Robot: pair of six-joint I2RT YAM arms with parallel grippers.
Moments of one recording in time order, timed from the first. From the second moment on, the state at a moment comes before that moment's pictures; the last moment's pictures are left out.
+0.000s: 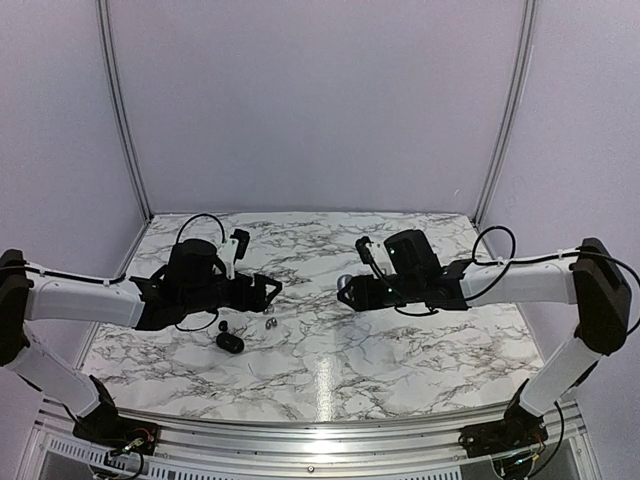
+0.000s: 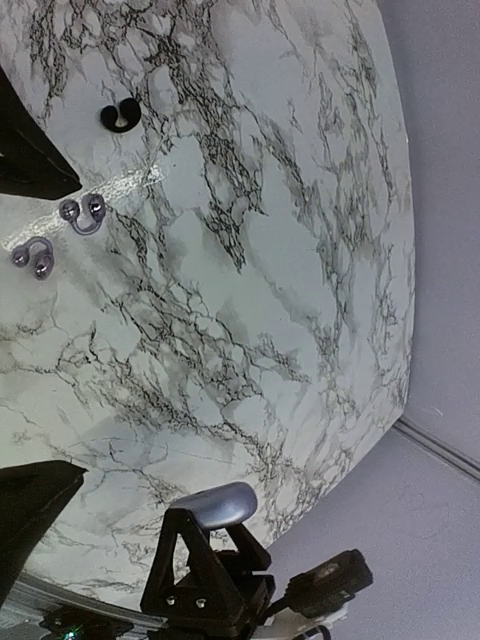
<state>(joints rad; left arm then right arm) -0.74 1.44 0.71 0.27 0.02 -0.41 0.75 1.58 0.91 -0.04 -0.17 0.46</state>
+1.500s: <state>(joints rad) -0.95 1.64 0.86 0.52 0.13 -0.61 1.02 1.52 0.85 0.24 0.18 0.14</state>
